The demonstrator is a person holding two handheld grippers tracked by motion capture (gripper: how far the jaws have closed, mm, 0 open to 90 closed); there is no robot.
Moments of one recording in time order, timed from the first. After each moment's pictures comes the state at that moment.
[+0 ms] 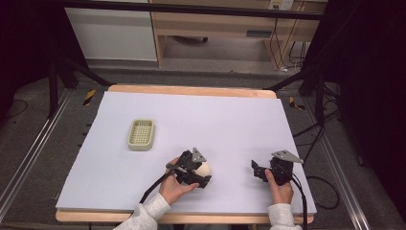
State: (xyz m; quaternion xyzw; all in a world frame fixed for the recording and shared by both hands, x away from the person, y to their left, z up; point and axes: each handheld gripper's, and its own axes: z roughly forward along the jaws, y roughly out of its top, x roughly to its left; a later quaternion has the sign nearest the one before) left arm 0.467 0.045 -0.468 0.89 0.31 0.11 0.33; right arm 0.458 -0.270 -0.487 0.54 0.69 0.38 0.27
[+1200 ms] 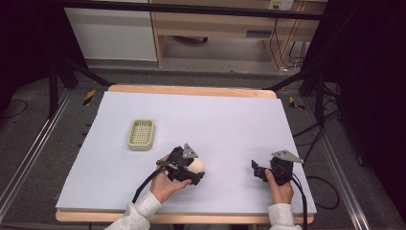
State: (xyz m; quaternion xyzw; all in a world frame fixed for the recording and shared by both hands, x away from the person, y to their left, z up) left arm 0.465 0.070 -0.446 0.88 0.31 0.11 0.34; right arm 0.458 -0.270 -0.487 0.54 0.70 0.39 0.27
